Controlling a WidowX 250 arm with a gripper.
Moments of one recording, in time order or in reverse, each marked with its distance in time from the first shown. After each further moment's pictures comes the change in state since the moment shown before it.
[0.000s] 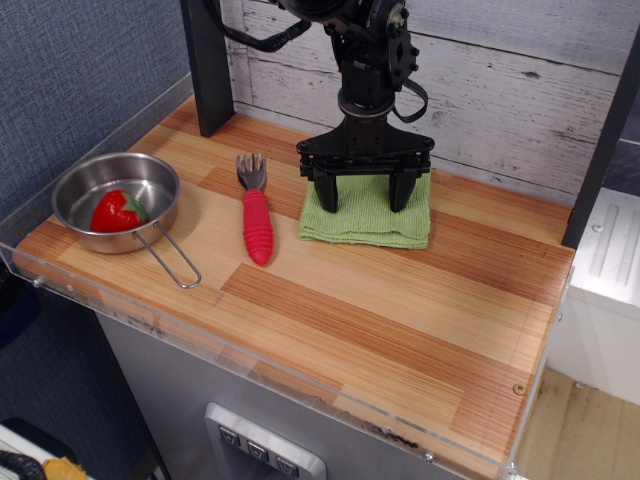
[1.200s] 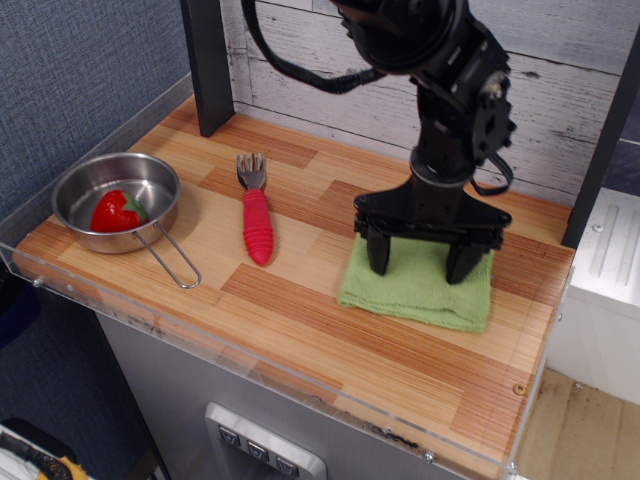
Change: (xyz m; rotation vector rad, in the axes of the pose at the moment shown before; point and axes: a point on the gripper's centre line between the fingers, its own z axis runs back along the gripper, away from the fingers) arm -0.081 -0.044 0.015 0.033 0.017 -0.166
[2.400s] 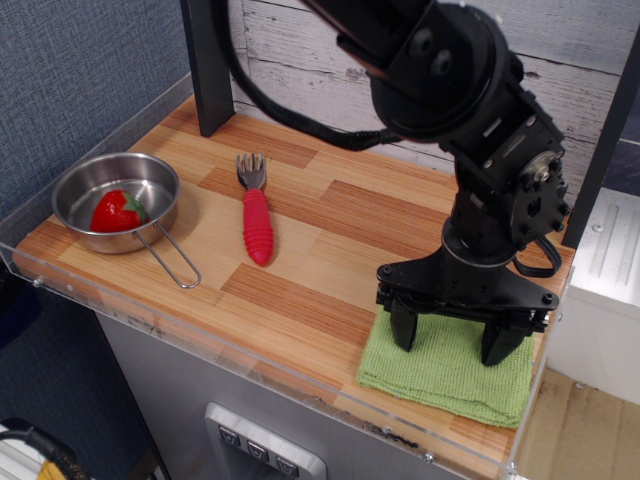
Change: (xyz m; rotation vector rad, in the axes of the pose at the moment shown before) arm -0.055 -0.020 0.016 -0.035 0.007 -0.049
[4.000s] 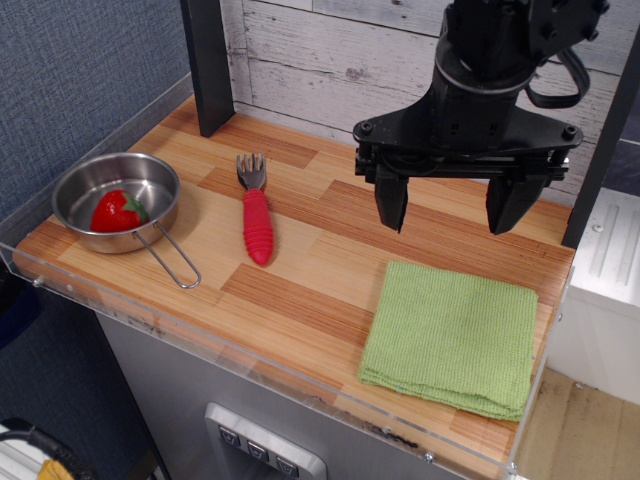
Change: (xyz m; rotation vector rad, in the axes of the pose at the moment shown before) arm 0.022 0.019 0.106 0.002 -0.134 0.155
